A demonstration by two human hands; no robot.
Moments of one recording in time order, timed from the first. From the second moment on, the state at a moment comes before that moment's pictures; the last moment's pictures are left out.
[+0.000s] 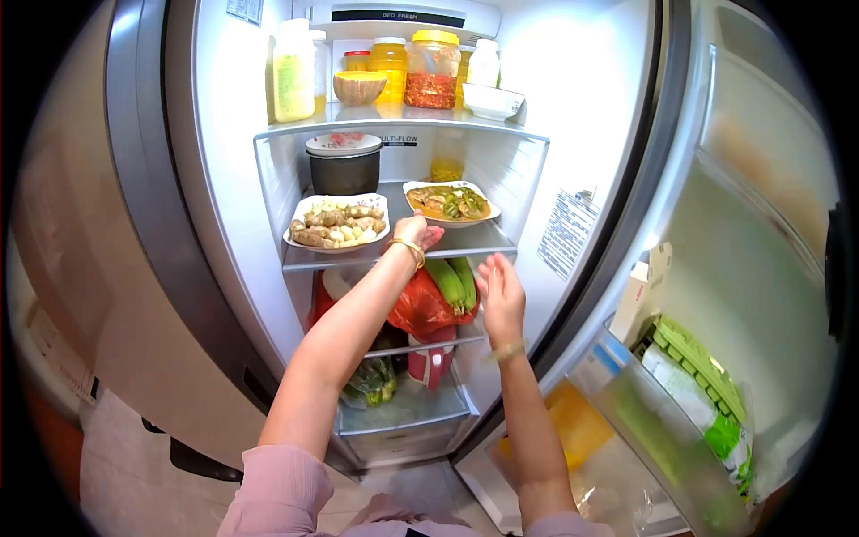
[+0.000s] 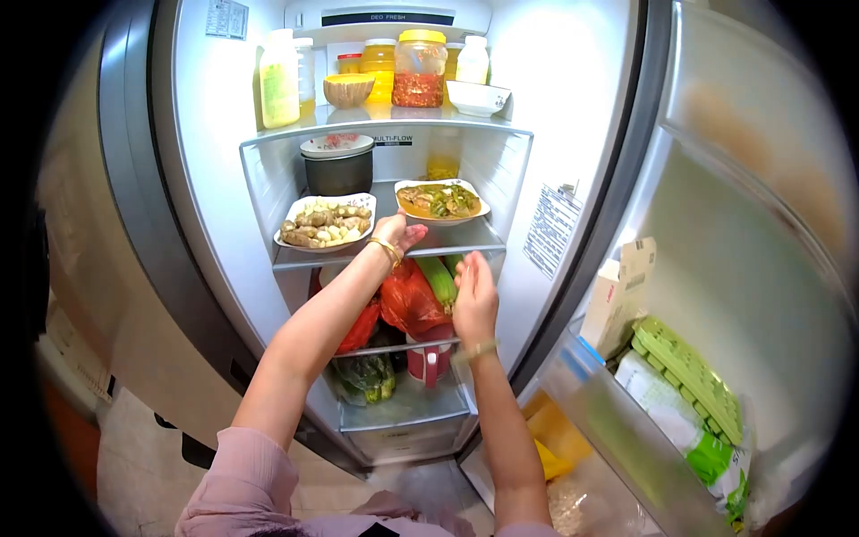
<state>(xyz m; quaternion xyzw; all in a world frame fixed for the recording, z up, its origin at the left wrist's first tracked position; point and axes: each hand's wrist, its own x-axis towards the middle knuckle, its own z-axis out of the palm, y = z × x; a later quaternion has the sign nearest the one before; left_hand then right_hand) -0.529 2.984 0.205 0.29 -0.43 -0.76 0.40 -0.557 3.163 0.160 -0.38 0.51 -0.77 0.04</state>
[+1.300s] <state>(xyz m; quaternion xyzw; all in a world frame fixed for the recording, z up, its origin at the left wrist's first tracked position) -0.492 3.043 0.222 0.24 -0.43 -0.75 0.44 -0.625 3.093 0.192 -0.20 0.63 -0.75 -0.07</state>
